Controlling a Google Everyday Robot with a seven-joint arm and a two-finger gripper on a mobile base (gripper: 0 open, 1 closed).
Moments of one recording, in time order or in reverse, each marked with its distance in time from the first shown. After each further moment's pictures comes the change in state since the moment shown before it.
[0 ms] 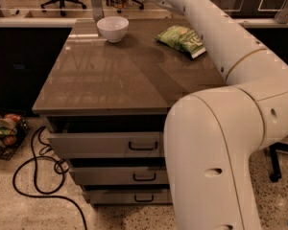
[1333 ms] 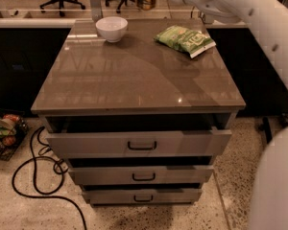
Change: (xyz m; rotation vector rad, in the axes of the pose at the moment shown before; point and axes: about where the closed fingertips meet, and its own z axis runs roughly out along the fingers) arm -0.017 -0.011 -0.131 -0.049 -0.051 -0.109
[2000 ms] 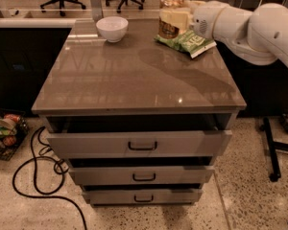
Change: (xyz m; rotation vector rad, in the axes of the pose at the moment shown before) arm 0.064 -0.004 -0.096 -0.024 -0.016 -0.035
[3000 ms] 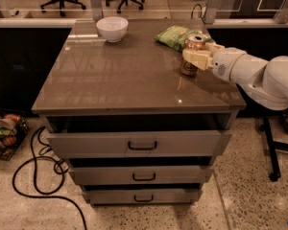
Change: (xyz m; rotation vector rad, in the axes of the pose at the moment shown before) arm 0.114 -0.024 -0.067 0.088 0.066 0.088
